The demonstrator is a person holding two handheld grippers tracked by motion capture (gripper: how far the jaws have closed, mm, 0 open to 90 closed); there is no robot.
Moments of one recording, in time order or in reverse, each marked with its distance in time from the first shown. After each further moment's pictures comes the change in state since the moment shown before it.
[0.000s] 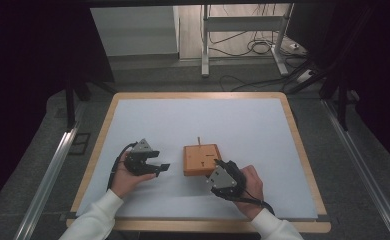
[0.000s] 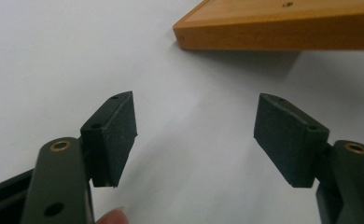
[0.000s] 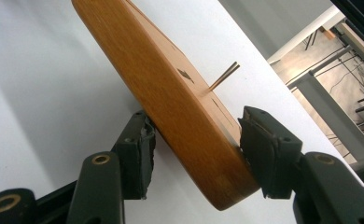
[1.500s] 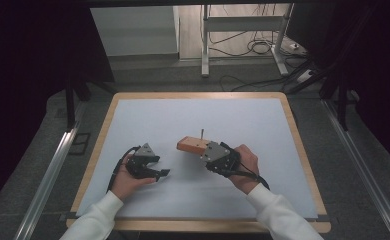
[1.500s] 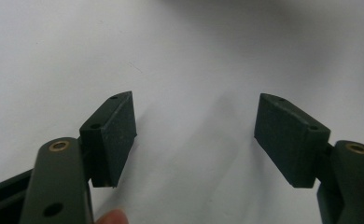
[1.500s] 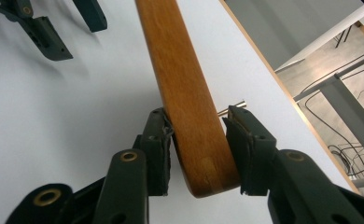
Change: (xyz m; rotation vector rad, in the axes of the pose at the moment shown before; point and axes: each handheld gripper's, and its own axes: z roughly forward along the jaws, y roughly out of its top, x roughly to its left) left arm 0.000 -0.009 0.013 0.080 -0.028 0.022; right arm -0.046 0.042 0.022 0.037 0.104 -0.017
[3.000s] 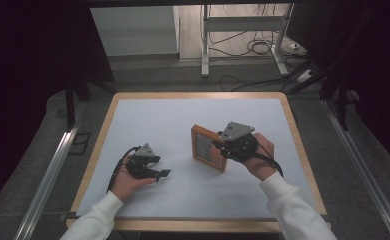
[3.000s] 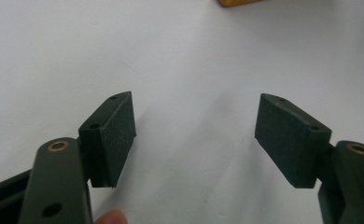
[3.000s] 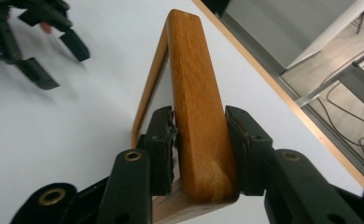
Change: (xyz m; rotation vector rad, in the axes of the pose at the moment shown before) left arm -0.002 0.001 0.001 0.001 -0.009 0.001; right arm -0.056 -0.004 -0.025 -0.050 0.061 0.148
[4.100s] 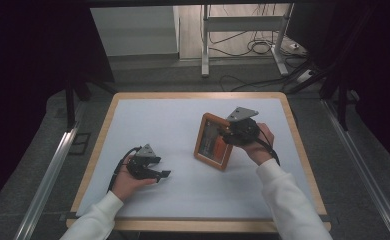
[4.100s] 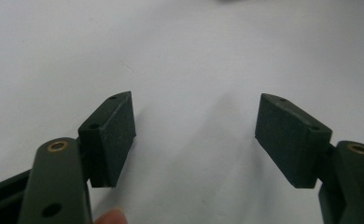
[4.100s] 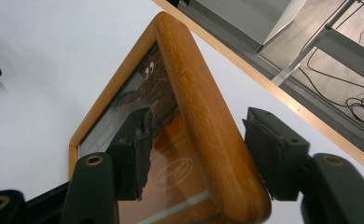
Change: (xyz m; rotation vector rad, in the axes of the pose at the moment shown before) left arm -0.001 0.000 0.002 0.009 -0.005 0.008; right arm -0.043 -0.015 0.038 0.023 -0.094 0.183
